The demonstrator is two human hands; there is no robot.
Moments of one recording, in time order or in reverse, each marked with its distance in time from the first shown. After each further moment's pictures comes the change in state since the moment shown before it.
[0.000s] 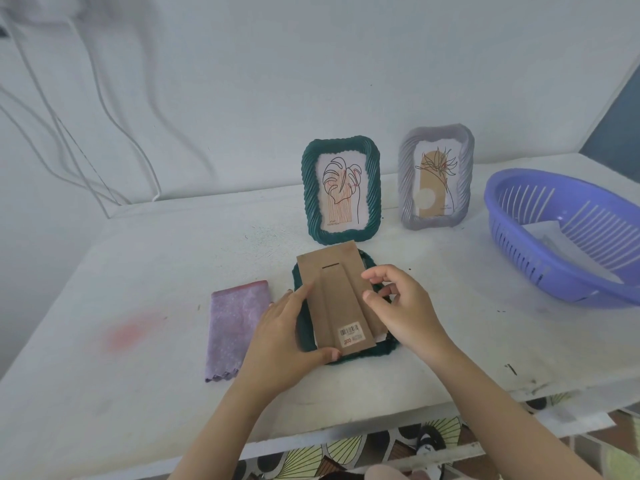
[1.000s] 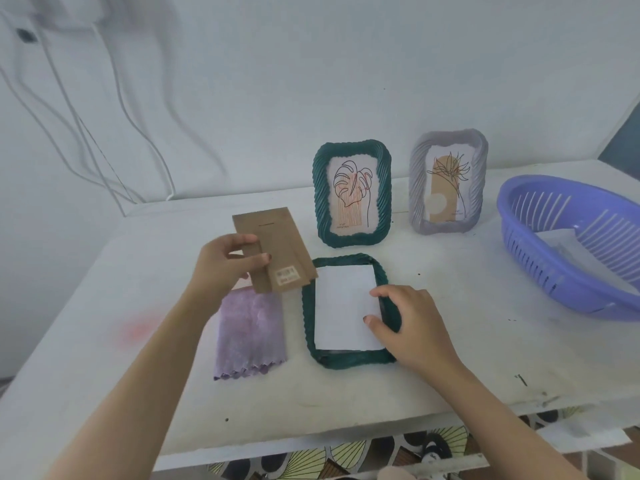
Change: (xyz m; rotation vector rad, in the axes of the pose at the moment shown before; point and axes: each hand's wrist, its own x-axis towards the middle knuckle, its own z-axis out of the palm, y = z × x) left_hand 0.061 -0.026 -0.094 -0.611 0.295 -0.313; right_hand -0.011 0.015 0.000 -0.424 -0.015 -0.176
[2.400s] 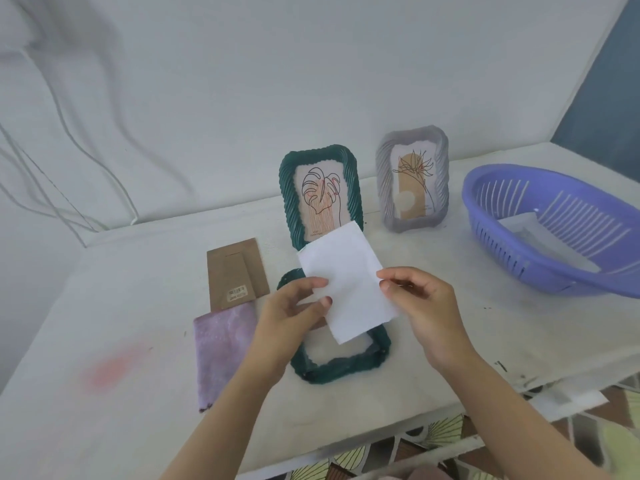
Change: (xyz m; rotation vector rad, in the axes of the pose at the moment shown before) left_hand -0.066 0.002 0.088 -0.228 -0.321 -0.036; right_hand 0.004 -0.021 -0.041 0.845 0.262 0.321
